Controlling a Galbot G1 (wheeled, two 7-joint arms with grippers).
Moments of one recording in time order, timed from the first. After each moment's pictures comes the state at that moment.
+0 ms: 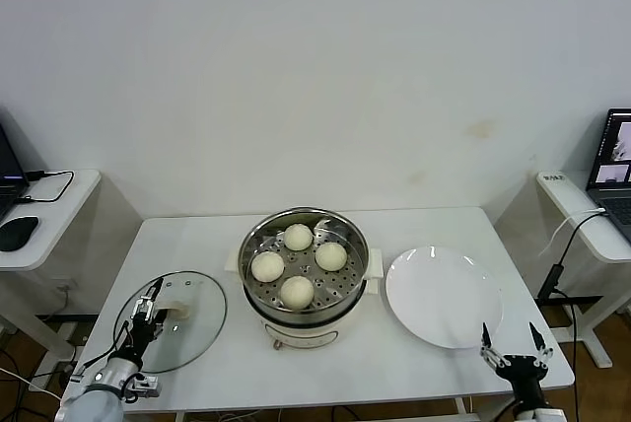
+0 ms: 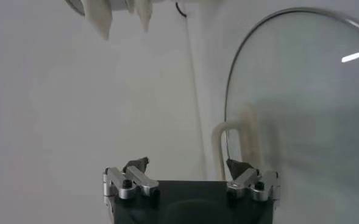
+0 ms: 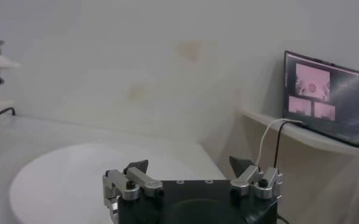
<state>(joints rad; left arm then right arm) 1.29 -1.04 -0.54 -1.40 1.18 -0.13 -0.29 -1.59 1.52 0.92 1.79 0.00 0.22 -0.17</state>
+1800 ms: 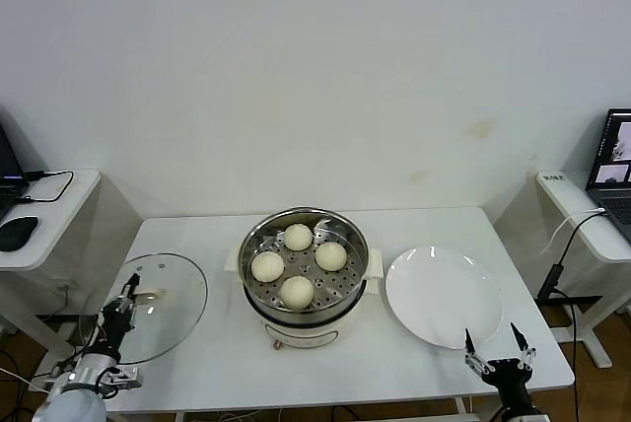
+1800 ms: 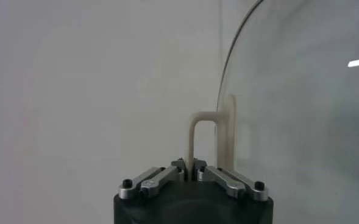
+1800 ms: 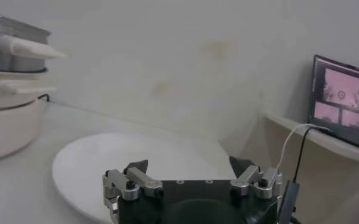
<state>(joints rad) 1.40 -1.01 -0.65 -1.59 1.04 -0.03 -0.26 -1.63 1.50 0.86 1.83 -0.06 0.24 -0.19</state>
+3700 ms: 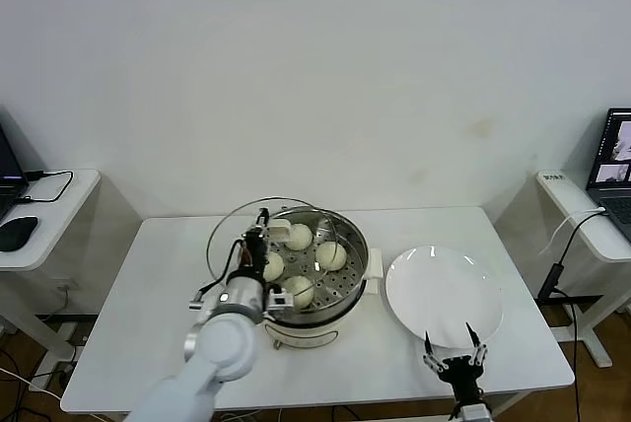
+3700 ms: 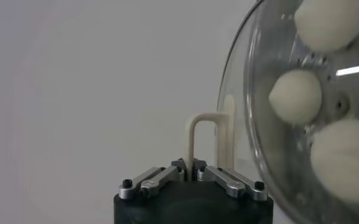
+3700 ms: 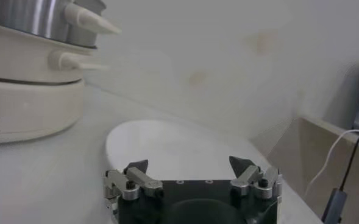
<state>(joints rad) 0.93 -1.16 0.03 -1.95 1.27 0.59 0.32 -1.56 1.58 0.72 1.73 -0.30 0.23 -0.08</state>
